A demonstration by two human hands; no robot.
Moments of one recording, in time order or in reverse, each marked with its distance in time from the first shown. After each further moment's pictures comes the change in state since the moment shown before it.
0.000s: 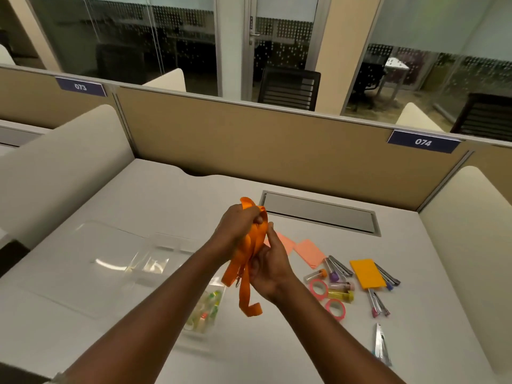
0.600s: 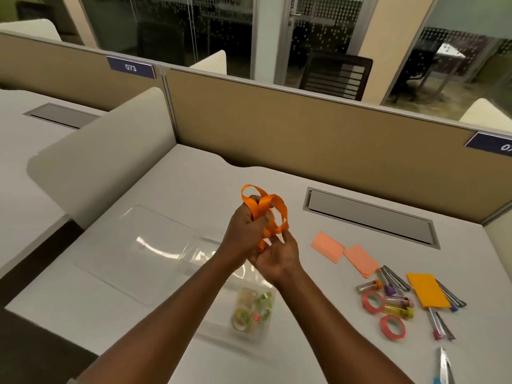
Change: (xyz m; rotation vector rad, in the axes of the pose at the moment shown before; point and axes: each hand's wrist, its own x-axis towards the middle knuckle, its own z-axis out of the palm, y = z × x) left_hand 0.025 -0.075 -0.103 -0.192 0.083 0.190; right_hand 0.103 0.056 0.079 0.350 0.050 0.122
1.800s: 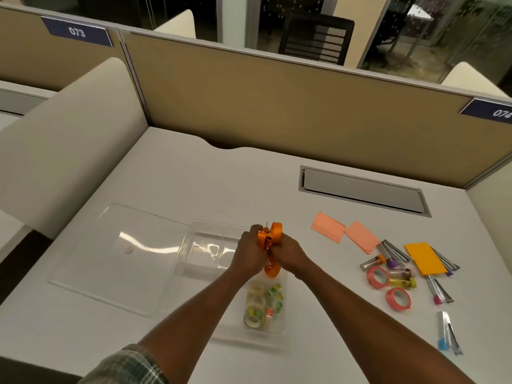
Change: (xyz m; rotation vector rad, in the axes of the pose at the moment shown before) left_hand 0.034 -0.142 0.007 0.442 -0.225 -0.128; right_hand 0.052 -0.004 -0.051 -1.603 0.333 -0.290
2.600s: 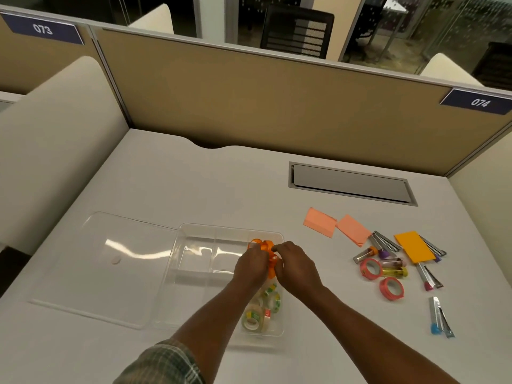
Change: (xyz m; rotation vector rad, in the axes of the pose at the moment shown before) left_hand 0.000 -0.032 0.041 0.512 -0.168 0.226; right_hand -0.034 0.041 0.006 -0.511 0.269 -0.189
